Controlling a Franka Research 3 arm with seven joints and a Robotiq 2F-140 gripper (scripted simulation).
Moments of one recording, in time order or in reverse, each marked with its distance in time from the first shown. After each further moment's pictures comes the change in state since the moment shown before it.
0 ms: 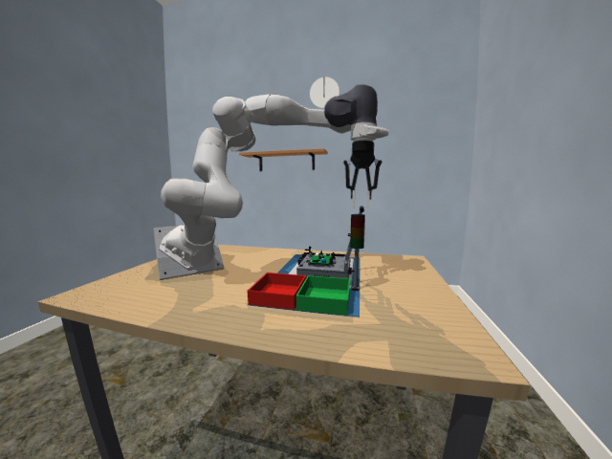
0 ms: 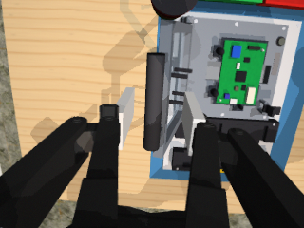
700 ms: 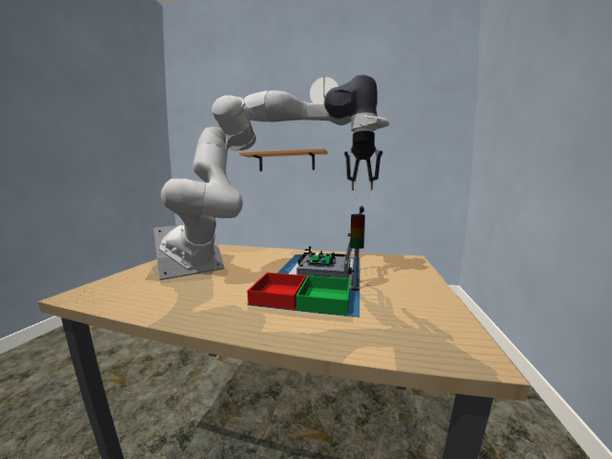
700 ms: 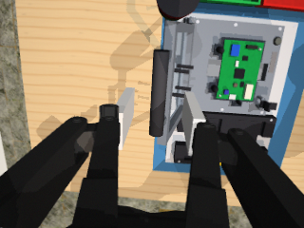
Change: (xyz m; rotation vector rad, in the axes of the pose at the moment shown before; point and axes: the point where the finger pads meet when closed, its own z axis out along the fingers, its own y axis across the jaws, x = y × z) arm 0.000 -0.003 -0.031 0.013 -0.002 -0.006
